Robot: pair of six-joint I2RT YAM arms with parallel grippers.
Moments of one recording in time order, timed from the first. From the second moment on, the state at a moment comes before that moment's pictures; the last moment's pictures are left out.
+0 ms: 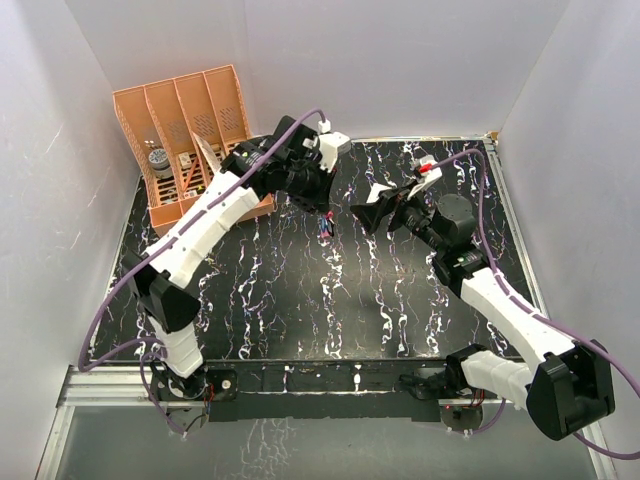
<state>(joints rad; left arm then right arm) -0.69 1.77 1.97 -1.05 0.28 -0.04 0.36 1.07 0.74 0.34 -0.33 0.30</state>
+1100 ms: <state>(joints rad) -0.85 2.06 2.36 -1.42 -0.14 0.04 0.36 1.08 0.64 0.44 -0.46 0.38</state>
